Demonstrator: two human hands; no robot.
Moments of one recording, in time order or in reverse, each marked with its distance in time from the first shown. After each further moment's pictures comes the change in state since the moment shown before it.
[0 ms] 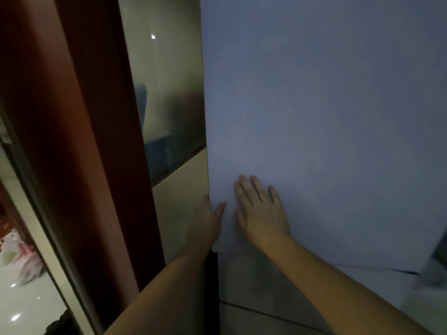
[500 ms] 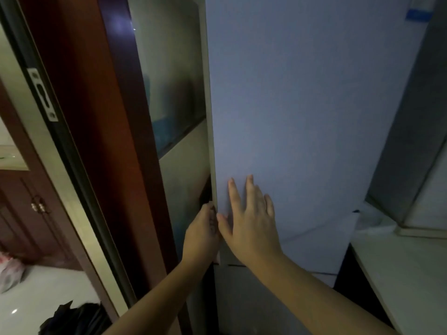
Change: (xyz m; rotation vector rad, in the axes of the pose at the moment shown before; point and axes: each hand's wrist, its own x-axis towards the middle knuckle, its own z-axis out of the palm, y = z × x) left_hand -0.177 0.040 -0.063 0.162 -0.162 0.166; right_hand -0.138 -0.090 -0.107 0.121 0.051 0.272
